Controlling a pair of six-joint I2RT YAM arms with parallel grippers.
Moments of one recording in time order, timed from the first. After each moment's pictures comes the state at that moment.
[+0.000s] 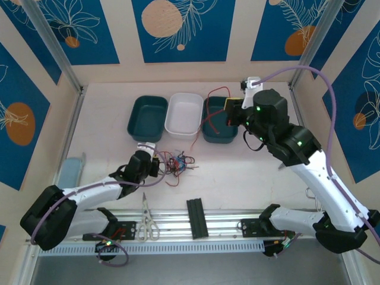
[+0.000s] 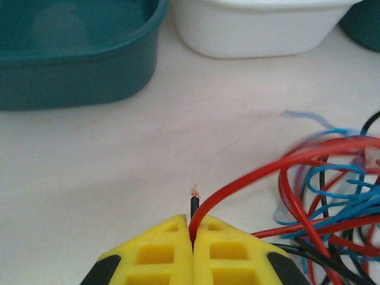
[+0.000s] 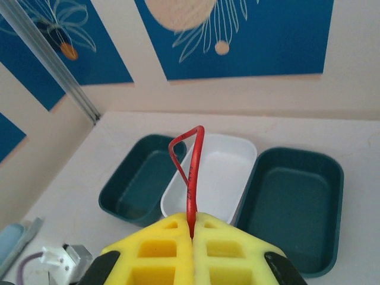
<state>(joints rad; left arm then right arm) -0.65 1.20 0.37 0.16 -0.24 -0.31 0.67 1.10 1.53 -0.76 0.24 0.37</state>
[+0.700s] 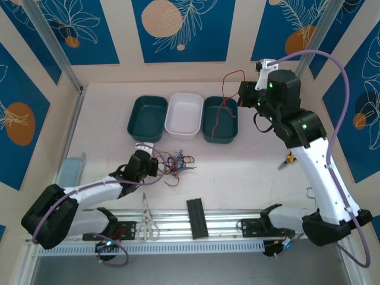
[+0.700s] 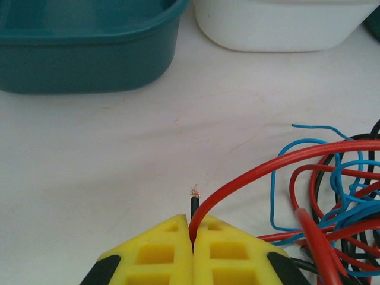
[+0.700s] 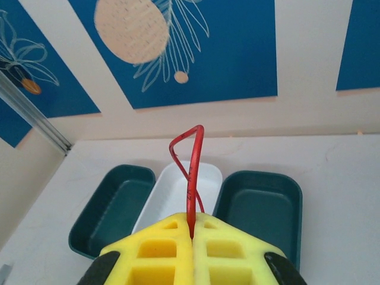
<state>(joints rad) -0.63 1.20 0.37 0.16 -0.24 -0.34 0.41 1.22 1.66 -0.78 0.10 0.34</state>
